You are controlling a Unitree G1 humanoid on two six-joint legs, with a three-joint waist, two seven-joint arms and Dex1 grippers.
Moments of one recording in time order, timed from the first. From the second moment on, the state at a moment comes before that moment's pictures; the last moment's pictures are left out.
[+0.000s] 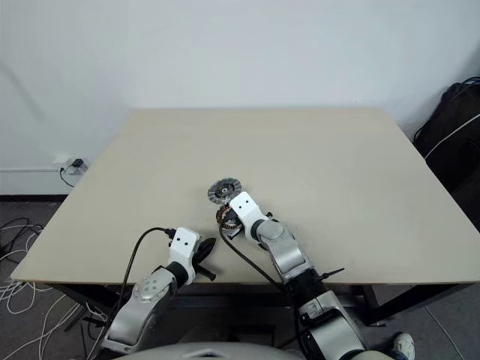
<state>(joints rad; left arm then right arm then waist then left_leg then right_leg) 0.19 0.17 -0.22 -0.12 -0.04 0.28 -0.34 -0.36 -0.05 0.35 0.26 -0.11 0.54 0.39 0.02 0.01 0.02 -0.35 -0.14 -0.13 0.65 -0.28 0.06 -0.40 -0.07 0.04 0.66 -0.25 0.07</state>
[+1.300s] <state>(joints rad) 0.18 0.16 -0.23 -0.12 -0.04 0.30 -0.33 -0.44 0.01 0.35 0.40 -0.14 0.48 0.29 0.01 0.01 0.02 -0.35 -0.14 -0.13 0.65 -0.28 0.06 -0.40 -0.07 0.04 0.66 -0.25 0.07</state>
